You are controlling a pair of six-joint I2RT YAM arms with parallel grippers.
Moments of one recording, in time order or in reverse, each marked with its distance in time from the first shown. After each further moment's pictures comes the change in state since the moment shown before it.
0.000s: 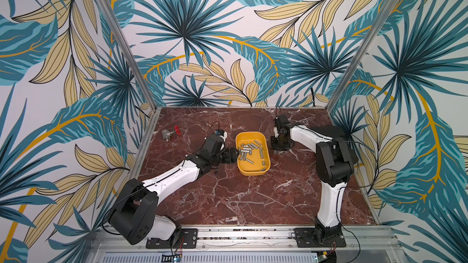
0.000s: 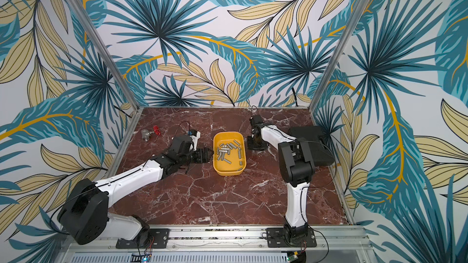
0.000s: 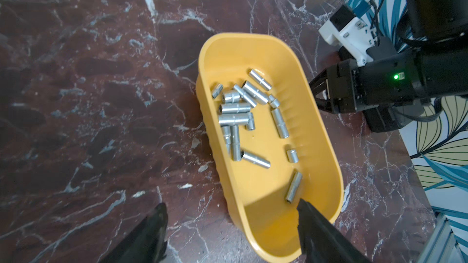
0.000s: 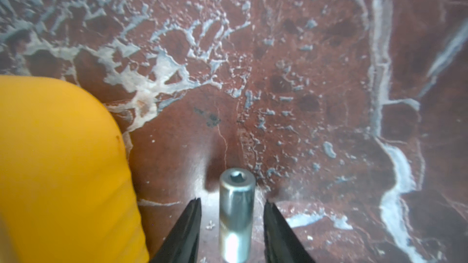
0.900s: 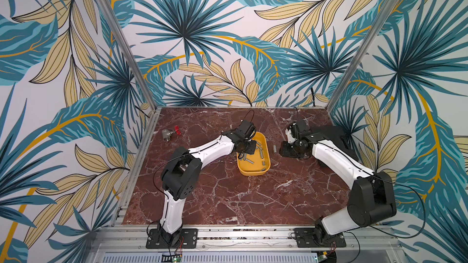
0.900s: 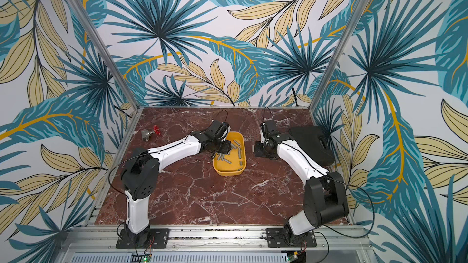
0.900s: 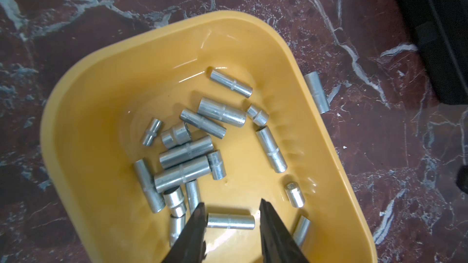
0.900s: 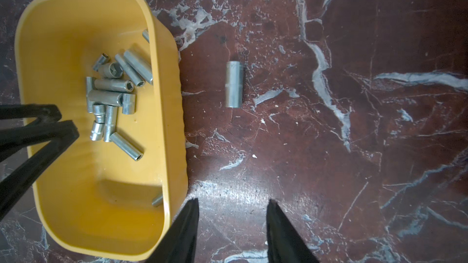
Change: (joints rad) left arm -0.125 0.568 0.666 -0.400 -0.058 0.138; right arm 0.000 -0.510 -0.354 0.002 -0.031 0.035
